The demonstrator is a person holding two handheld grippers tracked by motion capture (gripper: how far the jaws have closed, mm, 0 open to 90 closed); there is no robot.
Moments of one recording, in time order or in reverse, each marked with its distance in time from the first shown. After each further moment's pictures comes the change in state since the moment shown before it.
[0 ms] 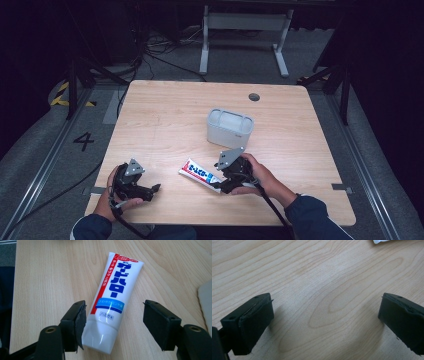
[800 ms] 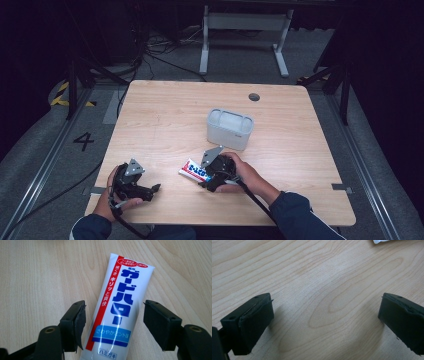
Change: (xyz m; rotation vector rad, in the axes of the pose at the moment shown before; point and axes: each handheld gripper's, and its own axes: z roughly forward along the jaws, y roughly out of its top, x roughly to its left) left arm 0.000 0.000 0.000 -0.002 0.001 0.005; right arm -0.001 0.023 0.039 0.088 0.011 0.004
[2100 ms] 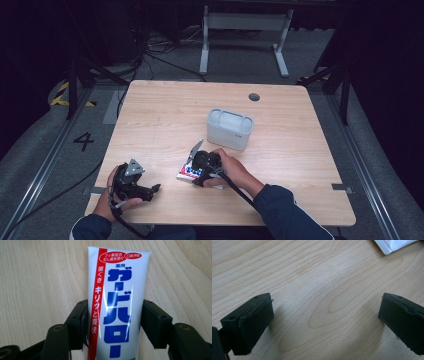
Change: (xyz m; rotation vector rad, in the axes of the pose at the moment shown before) left arm 0.000 0.000 0.000 0.002 -0.001 -0.001; right arm -0.010 0.029 0.031 0.197 0.037 0.050
